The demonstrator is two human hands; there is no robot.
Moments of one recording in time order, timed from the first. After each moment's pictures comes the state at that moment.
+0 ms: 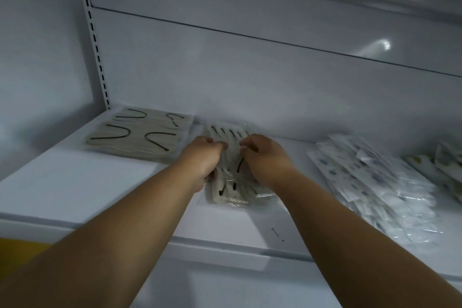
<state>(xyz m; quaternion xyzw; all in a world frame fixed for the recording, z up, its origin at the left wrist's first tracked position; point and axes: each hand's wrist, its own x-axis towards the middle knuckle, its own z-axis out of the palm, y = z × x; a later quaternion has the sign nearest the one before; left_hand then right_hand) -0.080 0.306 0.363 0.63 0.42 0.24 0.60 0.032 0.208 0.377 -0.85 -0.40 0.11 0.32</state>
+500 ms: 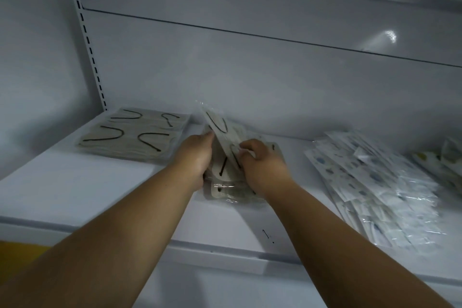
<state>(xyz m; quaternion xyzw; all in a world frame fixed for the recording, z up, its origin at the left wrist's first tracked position) -0.058 0.312 0.348 0.53 0.44 0.29 0.66 0.034 0.190 0.368 -0.84 -0.41 0.13 0.33</state>
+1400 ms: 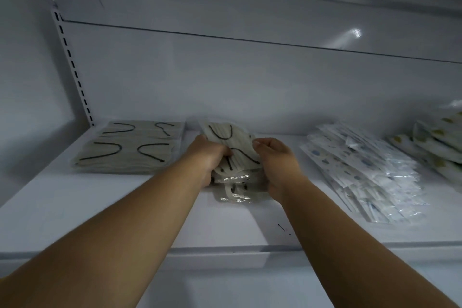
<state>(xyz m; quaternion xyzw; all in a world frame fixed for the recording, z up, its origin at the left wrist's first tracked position) -0.064 0.313 0.373 0.59 0.36 0.23 0.69 0.027 0.201 0.359 -0.69 -0.15 0.21 0.67</state>
